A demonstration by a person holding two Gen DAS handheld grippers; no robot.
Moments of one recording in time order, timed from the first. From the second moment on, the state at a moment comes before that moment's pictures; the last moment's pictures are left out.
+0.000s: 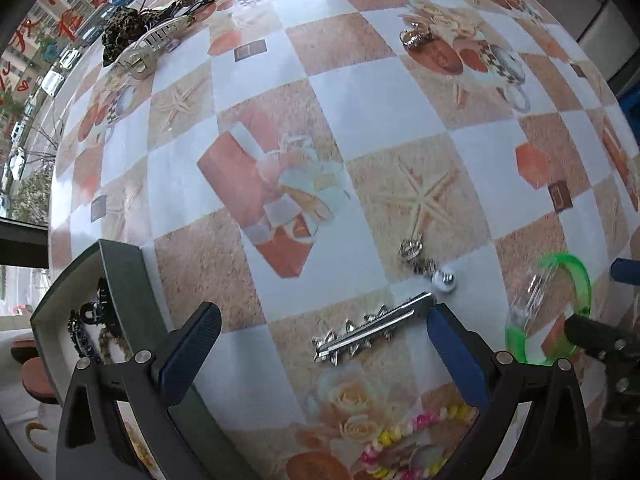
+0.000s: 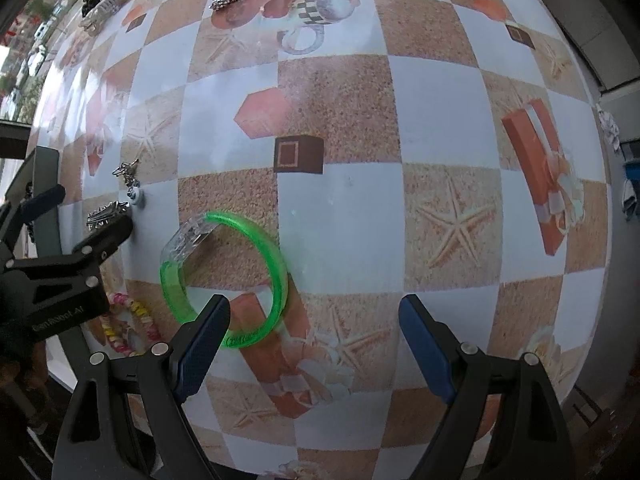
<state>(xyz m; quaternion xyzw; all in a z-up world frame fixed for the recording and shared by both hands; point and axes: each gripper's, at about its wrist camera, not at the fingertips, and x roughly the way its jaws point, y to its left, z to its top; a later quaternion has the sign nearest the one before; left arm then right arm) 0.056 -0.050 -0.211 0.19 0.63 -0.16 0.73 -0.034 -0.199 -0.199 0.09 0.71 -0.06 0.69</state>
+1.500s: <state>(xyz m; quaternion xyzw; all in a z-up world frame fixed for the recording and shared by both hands) 0.013 -0.002 -0.160 0.04 0.65 -0.19 0.74 -0.014 -0.119 -0.177 0.08 0.70 -0.03 0.71</state>
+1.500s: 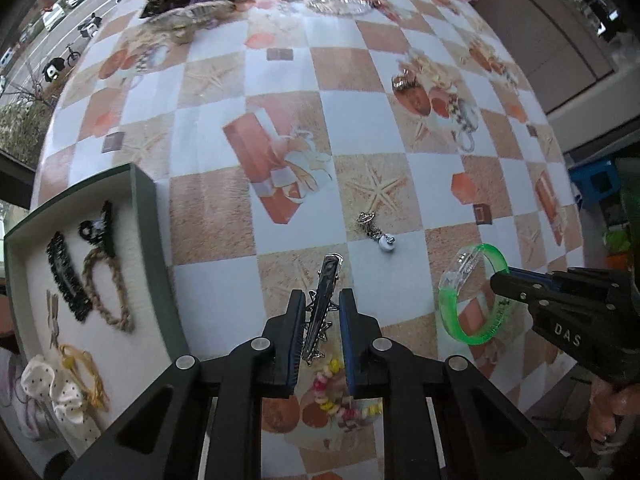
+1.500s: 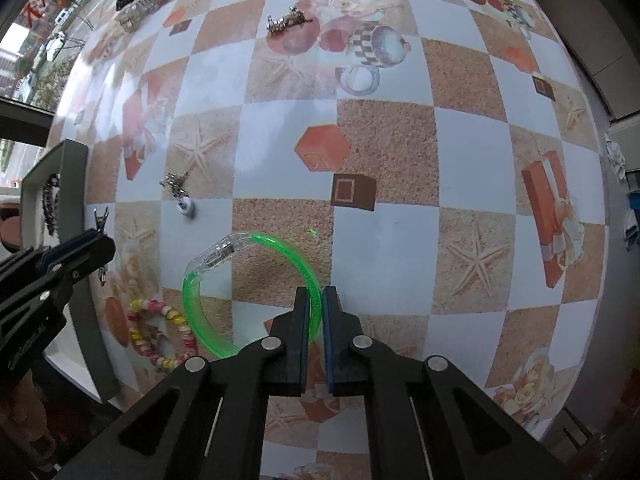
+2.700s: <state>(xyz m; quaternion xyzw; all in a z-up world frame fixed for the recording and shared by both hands) -0.069 0.204 -0.136 -0.12 0.62 -0.01 0.77 0.007 0.079 -0.134 -0.05 0.67 0.17 0.72</state>
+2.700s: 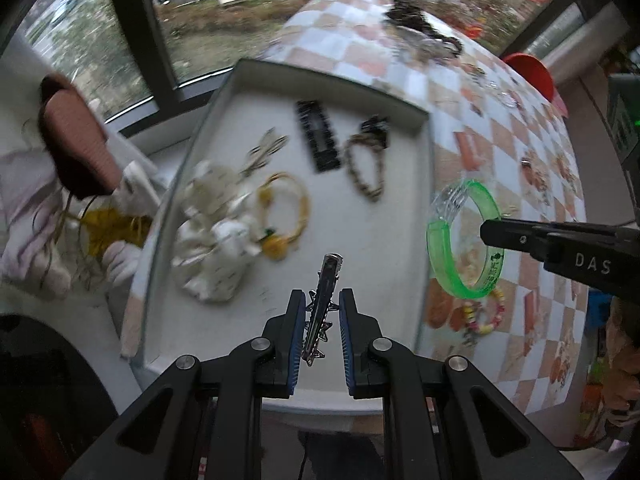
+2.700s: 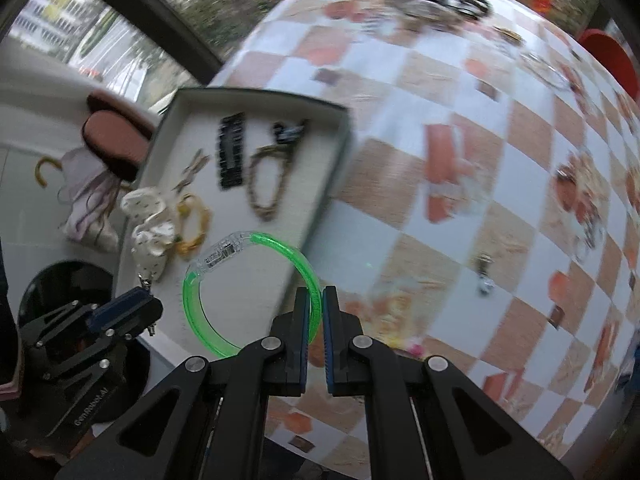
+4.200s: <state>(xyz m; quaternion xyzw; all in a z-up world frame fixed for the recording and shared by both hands) -0.077 0.233 -0.200 -0.09 0.66 0.07 0.74 0.032 0.152 -0.209 -0.12 0.70 0.16 0.68</state>
